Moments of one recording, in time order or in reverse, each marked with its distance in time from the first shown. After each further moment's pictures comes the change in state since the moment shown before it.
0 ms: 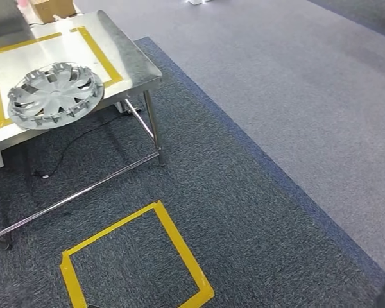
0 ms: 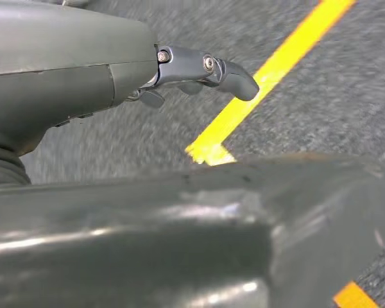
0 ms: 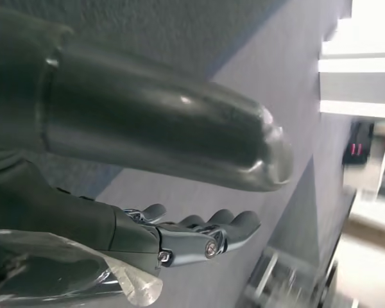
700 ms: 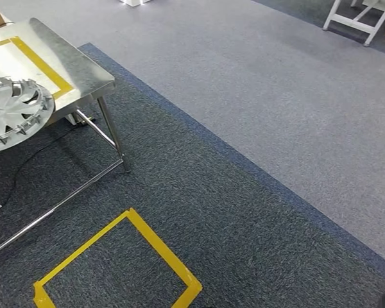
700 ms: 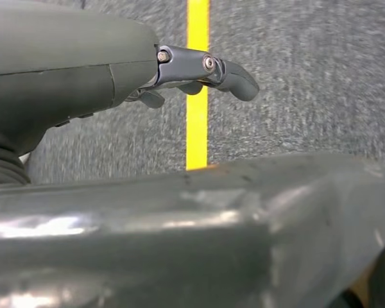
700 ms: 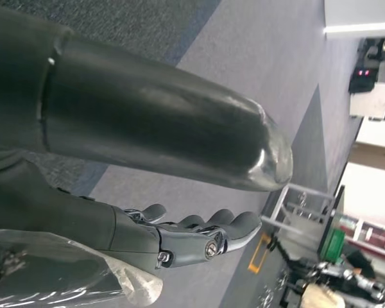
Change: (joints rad) left arm 0.040 0.051 -0.248 0.031 -0.247 -0.043 -0.019; right arm -0.060 0.029 -0.087 0.018 0.000 0.061 -0.019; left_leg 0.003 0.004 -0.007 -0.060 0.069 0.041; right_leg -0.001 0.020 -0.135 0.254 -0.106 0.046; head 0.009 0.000
